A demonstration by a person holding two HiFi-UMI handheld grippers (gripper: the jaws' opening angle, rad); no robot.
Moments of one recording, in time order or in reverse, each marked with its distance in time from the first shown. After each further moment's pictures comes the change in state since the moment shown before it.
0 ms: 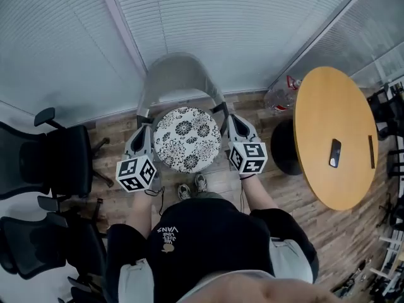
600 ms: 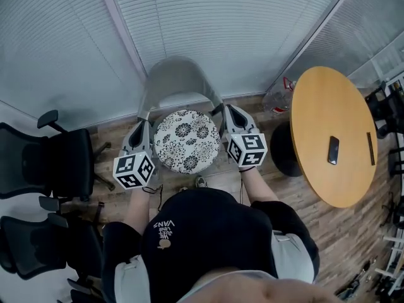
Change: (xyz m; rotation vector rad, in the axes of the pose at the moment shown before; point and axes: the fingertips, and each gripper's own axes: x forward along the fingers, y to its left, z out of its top) left arm -0.015 -0.020 0.034 0.052 -0.070 -0.033; right arm -0.008 0.013 0.045 -0.037 -0.100 0.046
